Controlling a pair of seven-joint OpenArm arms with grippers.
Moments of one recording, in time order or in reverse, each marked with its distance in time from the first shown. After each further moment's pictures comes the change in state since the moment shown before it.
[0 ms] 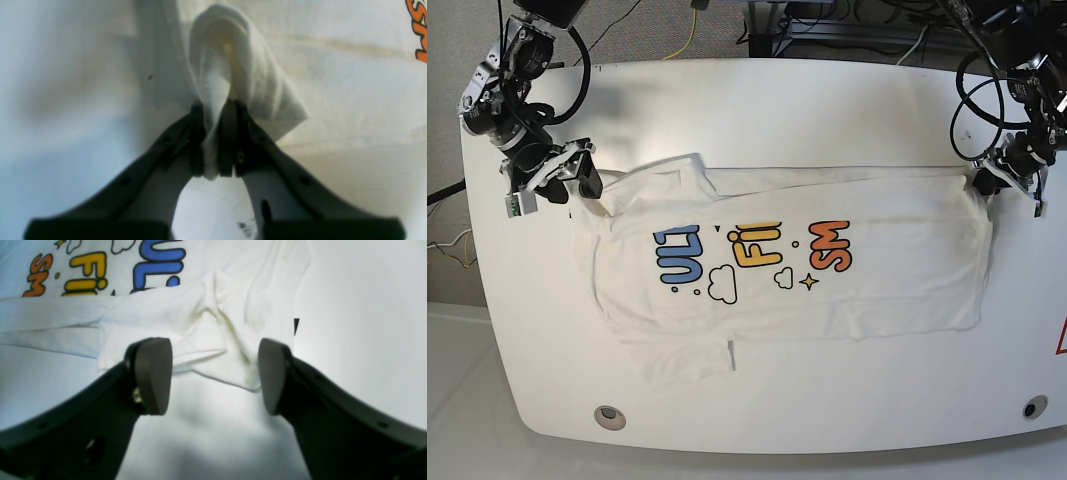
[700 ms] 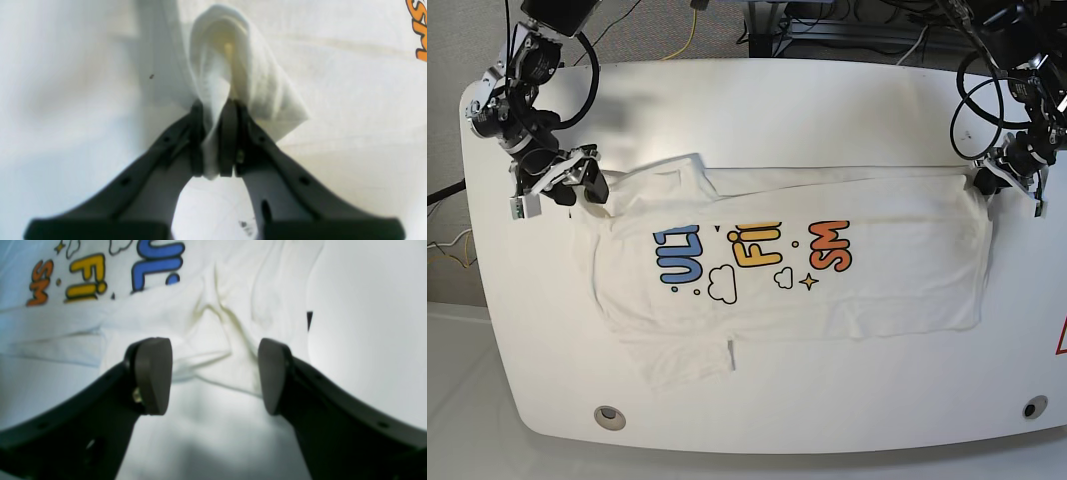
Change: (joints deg) left arm 0.0 -0.1 0.0 0.0 0.0 0.0 0.0; right arm 2.5 -1.8 0.5 -5.2 -0.6 0.0 3.1
